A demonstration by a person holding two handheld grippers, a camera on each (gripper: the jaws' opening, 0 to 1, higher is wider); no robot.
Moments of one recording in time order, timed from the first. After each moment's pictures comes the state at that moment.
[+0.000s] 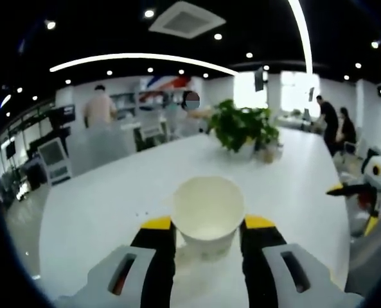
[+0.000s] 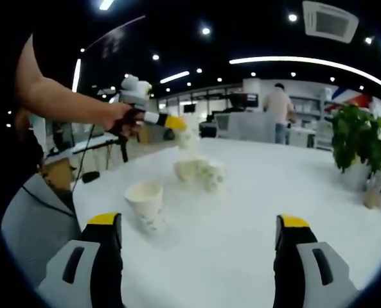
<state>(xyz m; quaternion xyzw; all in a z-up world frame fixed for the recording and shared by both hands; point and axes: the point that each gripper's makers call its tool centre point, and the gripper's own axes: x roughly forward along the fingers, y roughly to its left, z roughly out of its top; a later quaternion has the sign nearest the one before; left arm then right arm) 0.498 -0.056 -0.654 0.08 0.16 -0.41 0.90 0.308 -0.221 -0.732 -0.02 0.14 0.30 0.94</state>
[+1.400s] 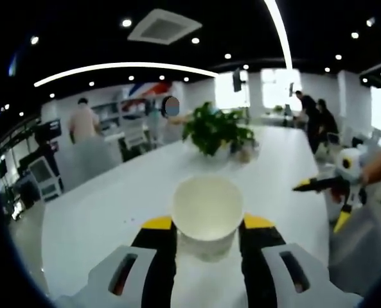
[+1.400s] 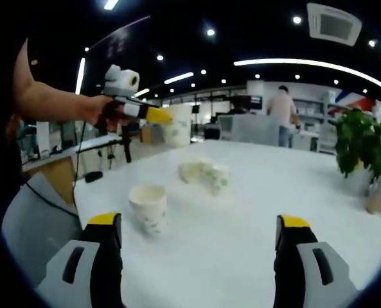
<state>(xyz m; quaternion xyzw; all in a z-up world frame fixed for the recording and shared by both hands) 0.434 -0.066 -0.630 0.11 0.14 -0.45 0.87 0.309 -0.212 -0.726 -0.02 0.13 0.31 0.94</state>
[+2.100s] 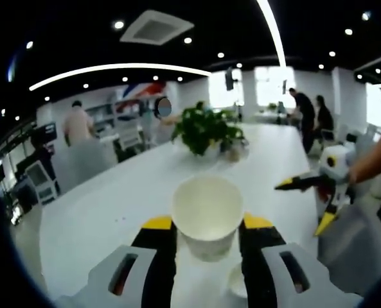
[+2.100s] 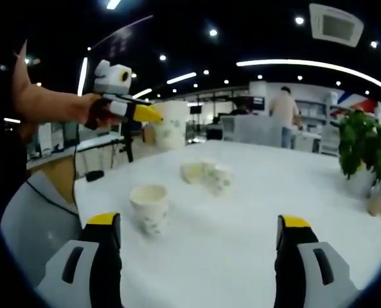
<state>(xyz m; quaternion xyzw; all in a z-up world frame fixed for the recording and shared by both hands) 0.402 -0.076 -0.626 0.11 0.13 -0.47 0.87 0.312 -0.210 -0.726 -0.03 0.12 0.32 0.94</state>
